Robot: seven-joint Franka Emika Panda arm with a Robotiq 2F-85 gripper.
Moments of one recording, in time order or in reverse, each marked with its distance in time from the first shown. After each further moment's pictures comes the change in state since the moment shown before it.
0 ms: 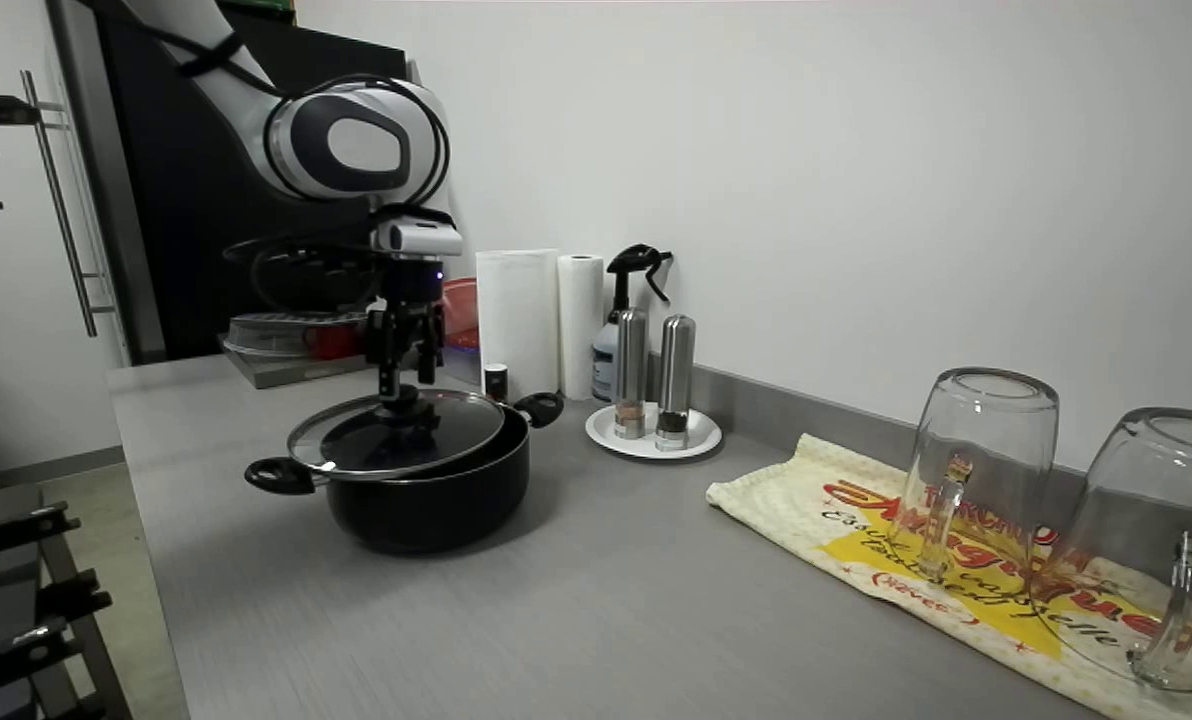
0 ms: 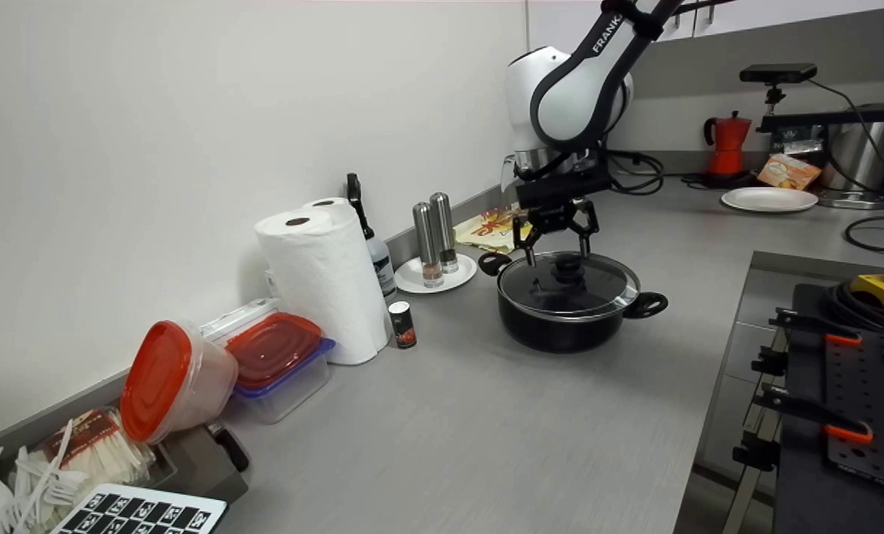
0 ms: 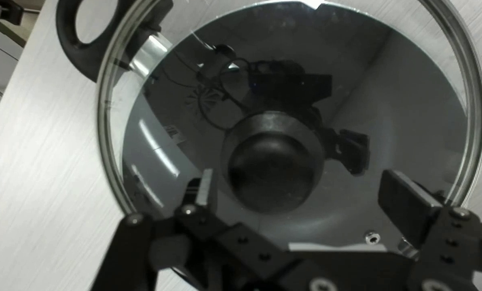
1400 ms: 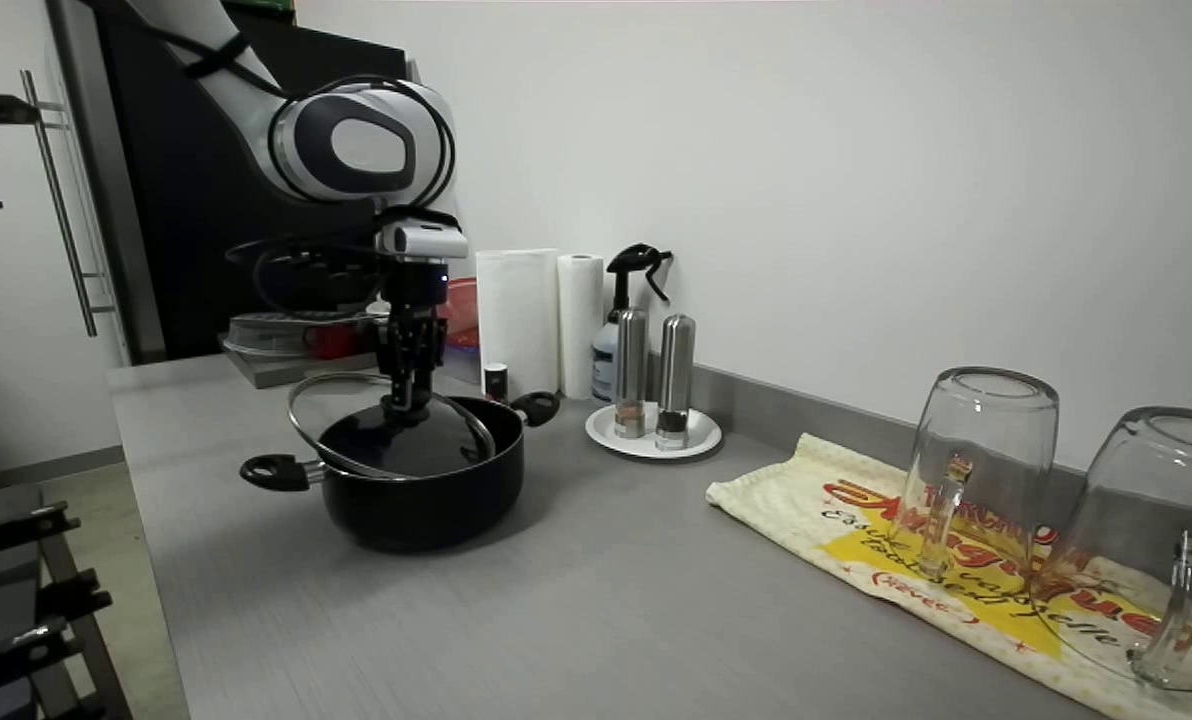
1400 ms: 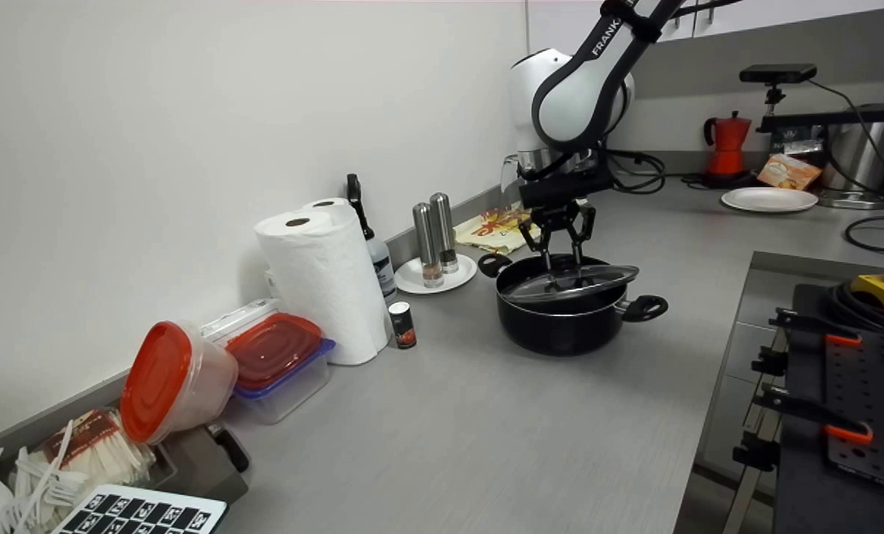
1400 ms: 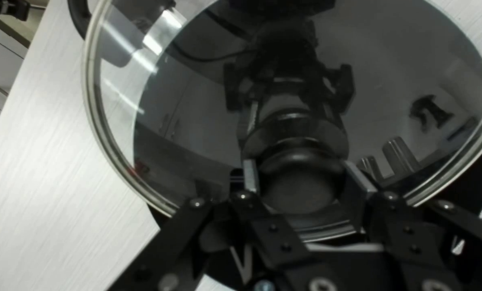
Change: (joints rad) arm -0.005 0.006 -0.015 0.004 0.001 -0.006 -0.008
